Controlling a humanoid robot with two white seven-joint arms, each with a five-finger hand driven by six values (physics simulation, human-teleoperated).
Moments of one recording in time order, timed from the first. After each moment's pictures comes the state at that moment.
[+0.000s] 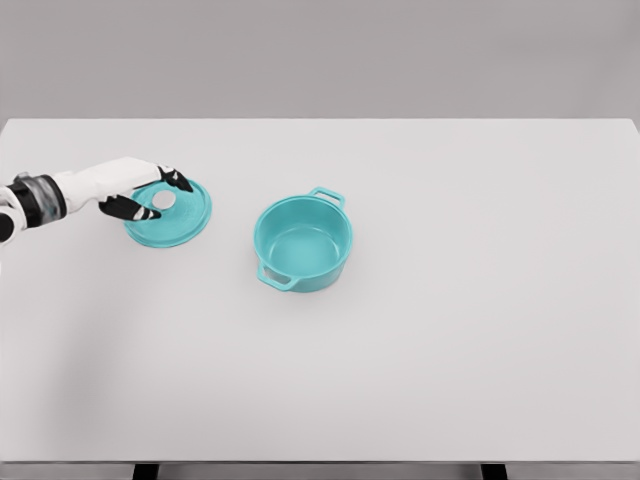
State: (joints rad) left arm -0.65 0.53 -0.35 -0.95 -0.52 -0.61 -0.59; right arm 0.06 0.00 -0.30 0.08 0.25 -0.01 0.09
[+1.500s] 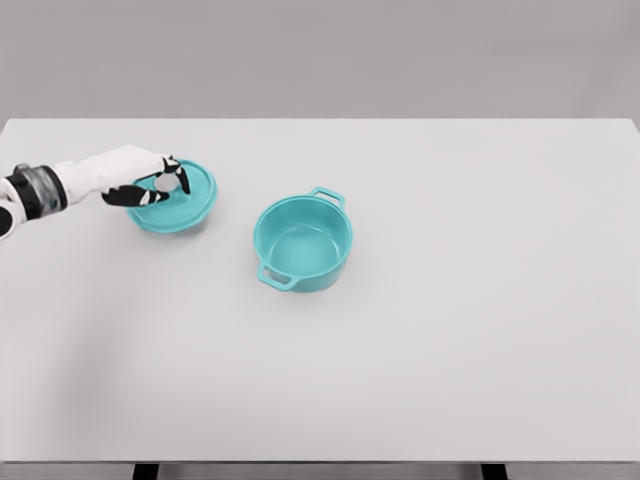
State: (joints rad) left arm -0.65 0.55 -0.35 -1.04 -0.51 -0.61 -0.58; right arm 0.06 0.00 -0.30 0.08 0.25 -0.01 0.09
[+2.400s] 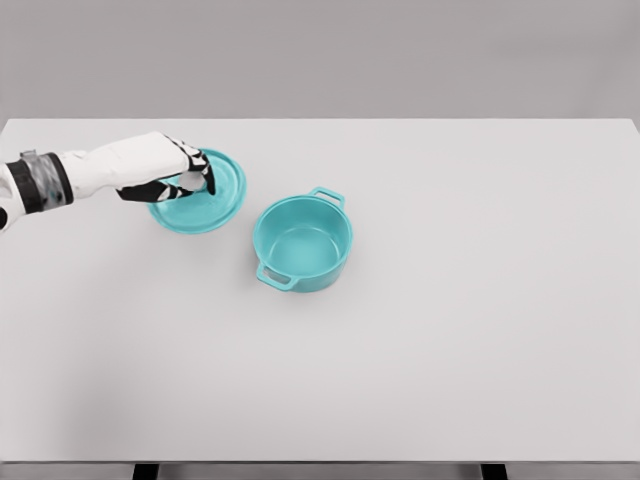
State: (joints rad) left arm -0.65 0.66 -0.49 -1.32 -0.40 -0.61 -0.56; right arm 0.06 0.00 -0.30 0.08 0.25 -0.01 0.09
